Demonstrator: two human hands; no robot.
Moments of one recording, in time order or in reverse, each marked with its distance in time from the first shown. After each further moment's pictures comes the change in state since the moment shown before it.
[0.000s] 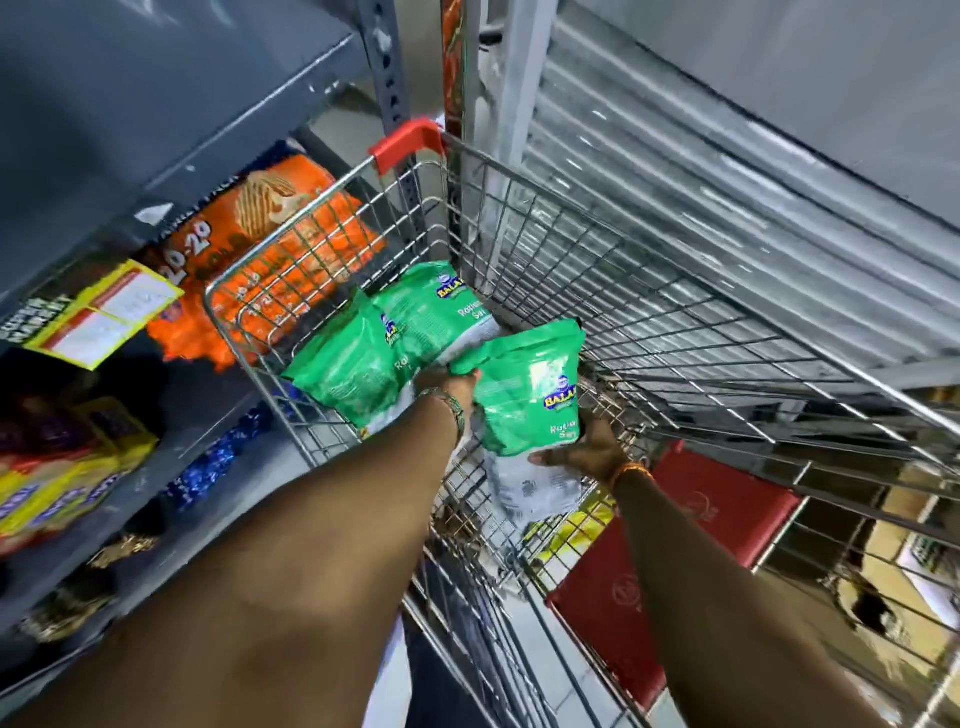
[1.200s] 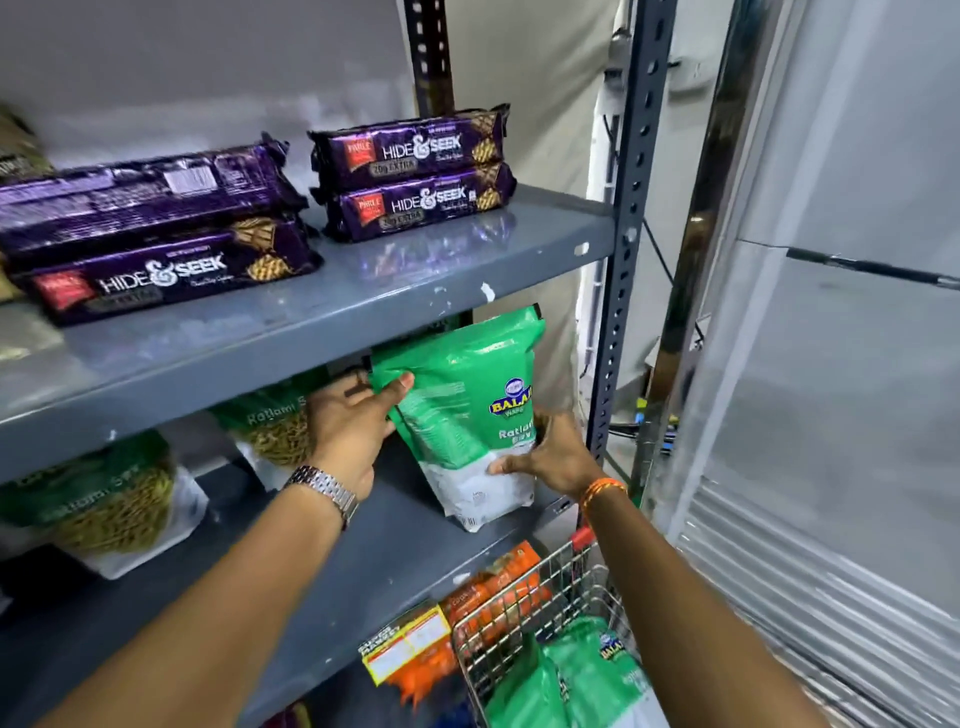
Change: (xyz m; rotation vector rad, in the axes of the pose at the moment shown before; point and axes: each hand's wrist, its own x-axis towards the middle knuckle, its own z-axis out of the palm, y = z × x) left_hand -0.261 0.290 -0.294 -0.448 0.213 1.106; right_hand -0.053 -0.505 0.154 -0.103 -0.137 -0.970
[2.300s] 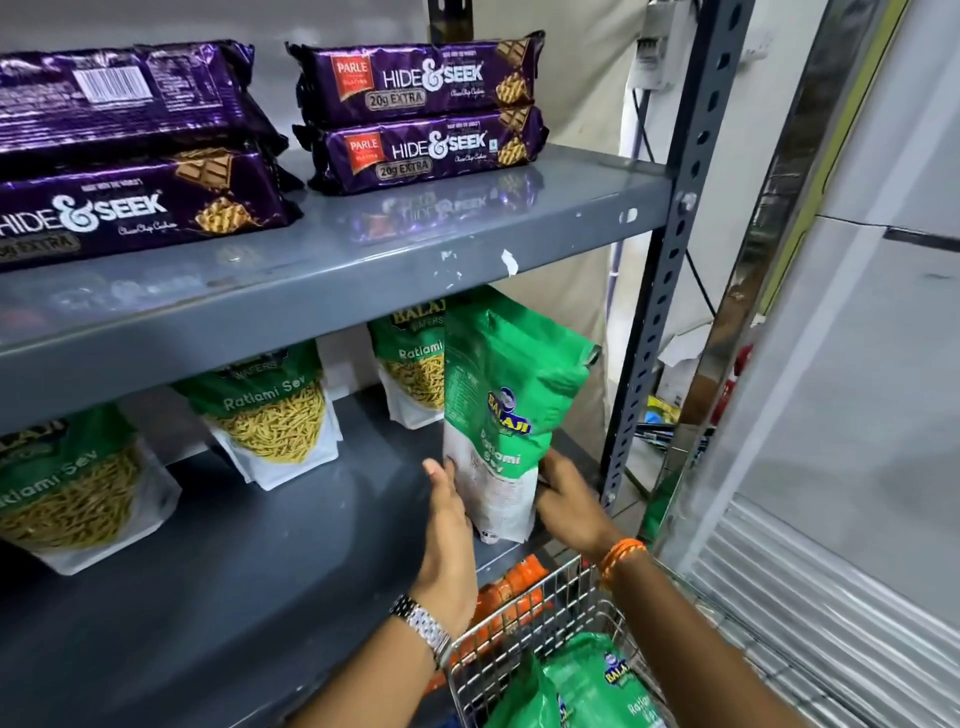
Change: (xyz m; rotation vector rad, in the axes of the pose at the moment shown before) left_hand -0.038 -0.127 0.046 -0.252 -0.171 -0.399; right_hand -0.005 0.061 0.023 -0.047 -0.023 0.040
